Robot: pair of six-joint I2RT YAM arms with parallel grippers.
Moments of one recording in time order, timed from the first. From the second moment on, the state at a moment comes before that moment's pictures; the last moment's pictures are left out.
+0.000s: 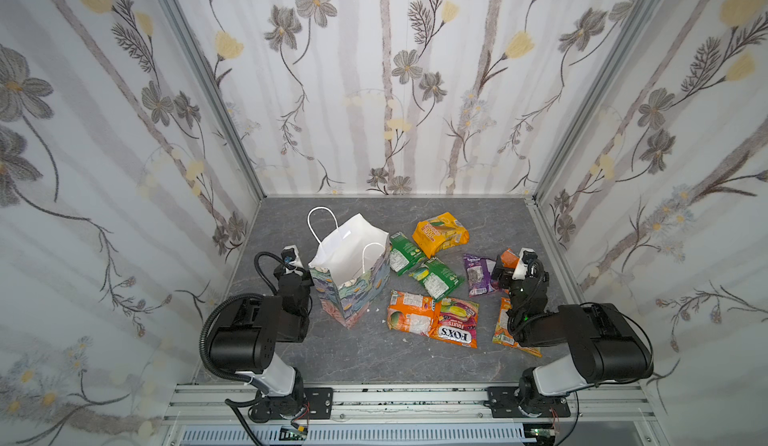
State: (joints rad) left arm -0.03 1.58 0.24 1.20 -0.16 -0.14; right arm 0.06 1.51 0.19 1.21 0.21 0.04
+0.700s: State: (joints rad) left arm -0.03 1.36 0.32 0.97 -0.19 -0.16; right arm 0.08 1.34 0.23 1.05 0.22 0.03
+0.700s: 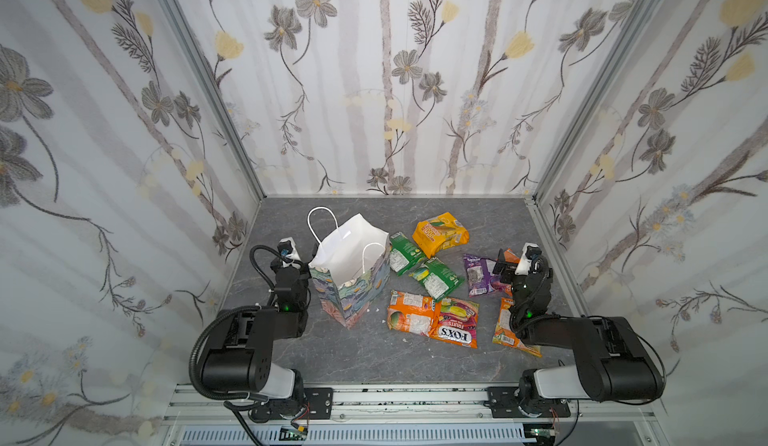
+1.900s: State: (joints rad) left arm 0.06 0.77 0.82 -0.35 0.53 -0.29; right arm 0.80 1.51 0.72 0.53 -0.34 0.40
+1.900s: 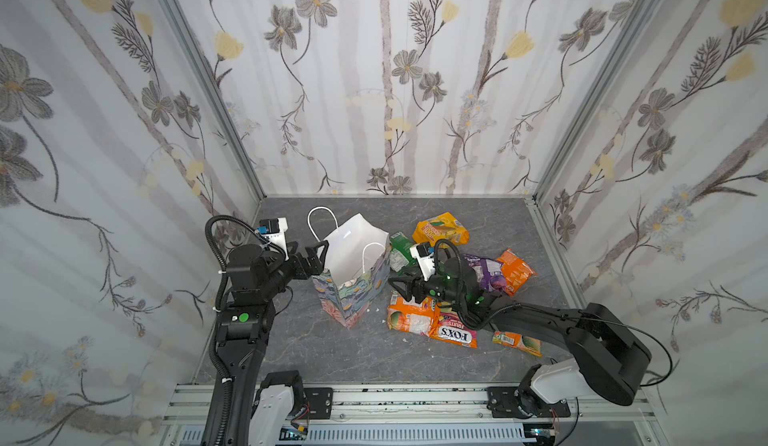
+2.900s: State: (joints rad) left arm 0.02 0.78 0.96 -0.58 0.43 -0.36; right arm 0.74 1.72 1.14 0.29 -0.31 0.37
